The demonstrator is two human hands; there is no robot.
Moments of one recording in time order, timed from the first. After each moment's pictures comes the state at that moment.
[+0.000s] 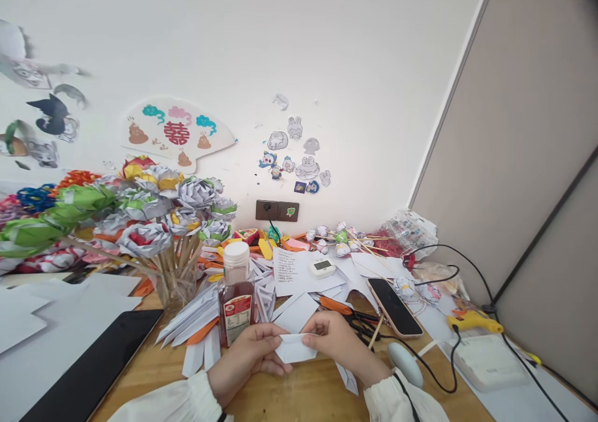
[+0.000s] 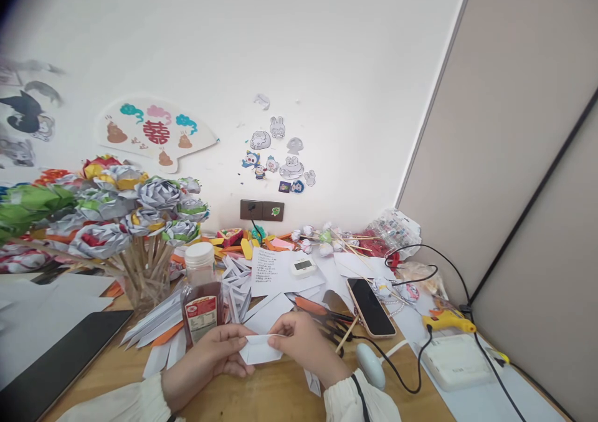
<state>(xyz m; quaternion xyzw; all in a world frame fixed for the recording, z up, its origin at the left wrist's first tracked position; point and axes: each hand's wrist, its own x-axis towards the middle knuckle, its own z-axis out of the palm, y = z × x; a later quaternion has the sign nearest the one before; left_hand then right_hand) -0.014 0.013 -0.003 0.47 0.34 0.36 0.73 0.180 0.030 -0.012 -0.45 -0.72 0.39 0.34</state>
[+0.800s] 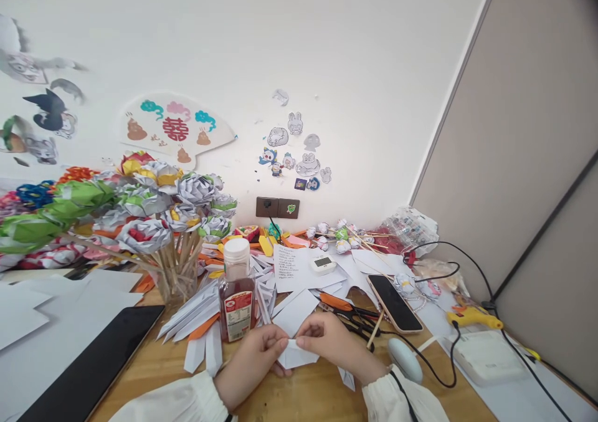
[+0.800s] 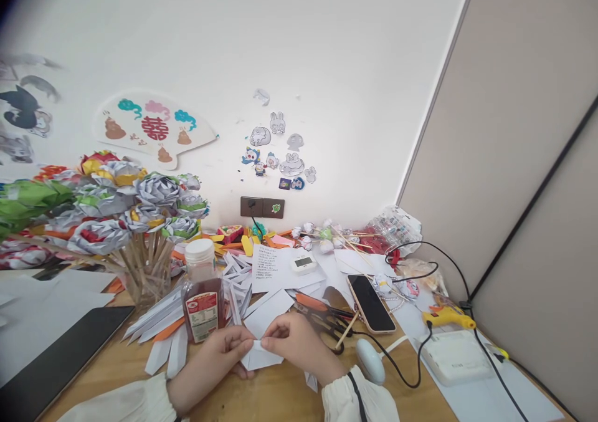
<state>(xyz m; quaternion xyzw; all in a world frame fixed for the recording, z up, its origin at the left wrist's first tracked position) -0.001 0.008 -0.011 0.58 0.45 0.36 0.58 0.170 0.025 -0.010 -0.44 -0.74 0.41 0.32</state>
